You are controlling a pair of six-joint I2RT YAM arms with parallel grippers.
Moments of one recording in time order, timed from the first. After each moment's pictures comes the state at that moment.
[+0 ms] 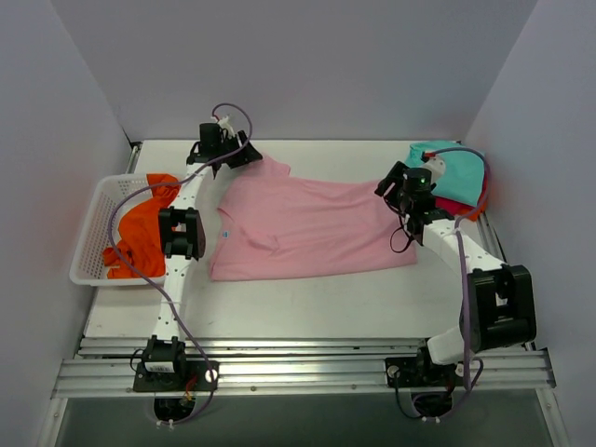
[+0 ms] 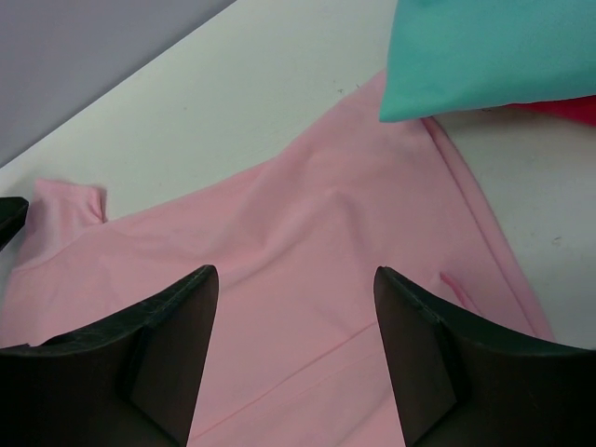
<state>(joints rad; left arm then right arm) -0.11 2.92 2.74 -0.36 0.52 -0.46 0.15 1.46 0.91 0.08 0.19 0.60</state>
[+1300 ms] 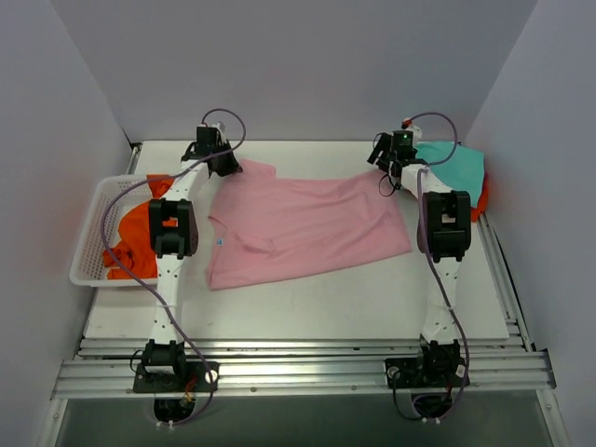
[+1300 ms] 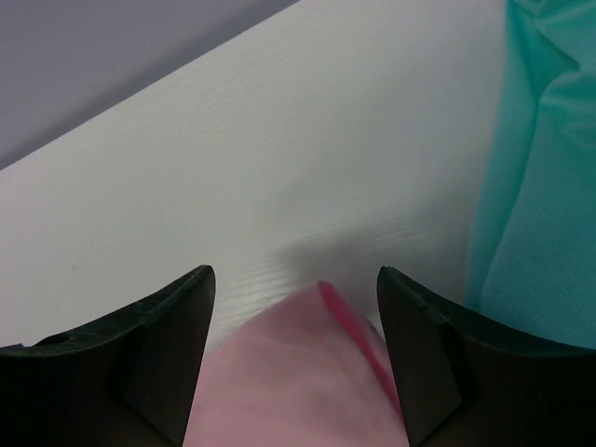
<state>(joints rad) -0.10 2.69 2.40 -0.44 0.25 -0.45 0.05 2.38 1.85 -0.07 0.08 0.48</state>
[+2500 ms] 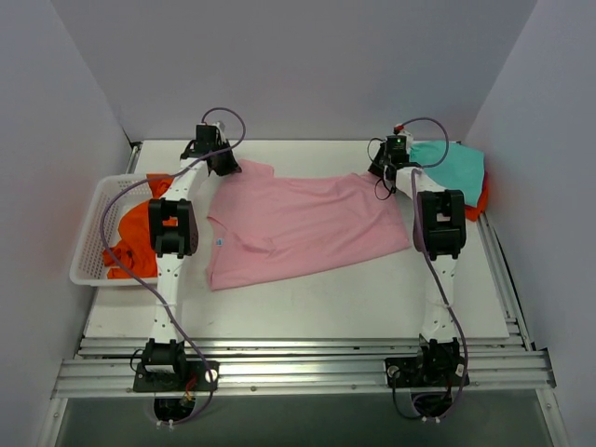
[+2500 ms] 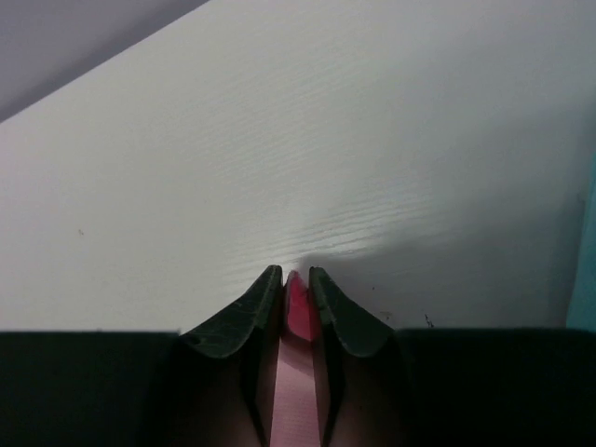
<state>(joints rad) -0.10 2.70 2.44 -0.50 0.24 -0.44 0.06 2.42 1.84 -0.04 0.01 0.49</state>
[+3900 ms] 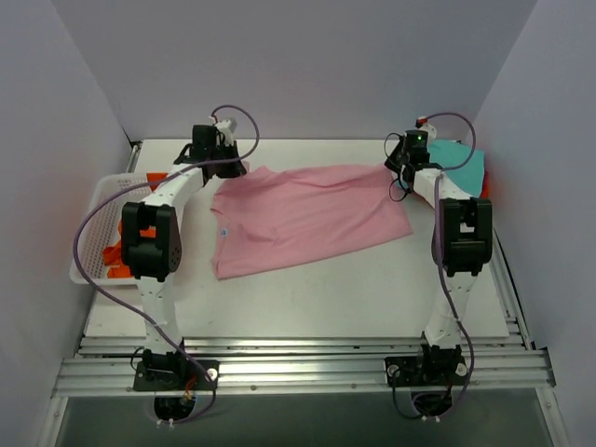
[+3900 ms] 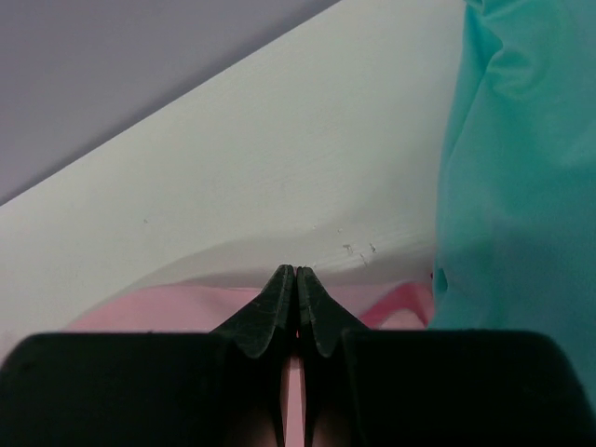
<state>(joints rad) -0.16 2.16 1.79 -0.28 0.31 -0.23 0.02 2.12 1.58 0.01 0.04 0.53</state>
